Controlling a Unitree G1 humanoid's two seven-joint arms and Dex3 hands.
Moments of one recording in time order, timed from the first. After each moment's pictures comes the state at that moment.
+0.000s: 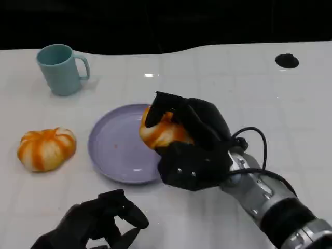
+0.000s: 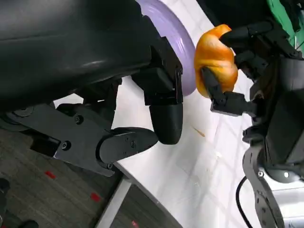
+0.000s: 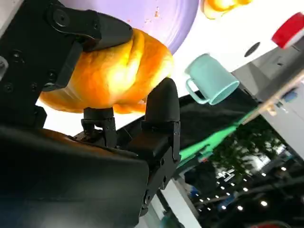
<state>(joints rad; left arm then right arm) 0.35 0.20 -0.13 -0.42 0.08 0.13 -0.24 -0.71 0.12 0.37 0.89 -0.56 -0.34 -0.31</state>
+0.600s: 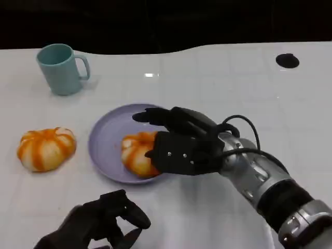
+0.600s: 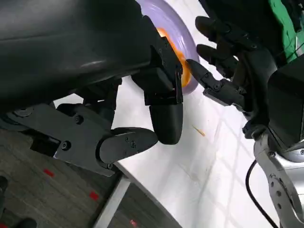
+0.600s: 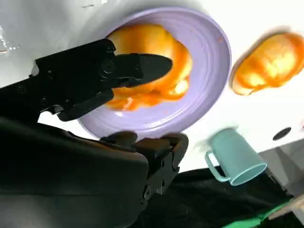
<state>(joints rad) 0.35 0.18 -0.14 -0.41 0.08 0.11 -0.24 -0.79 0.08 0.44 0.87 -0.52 -0.17 0.12</state>
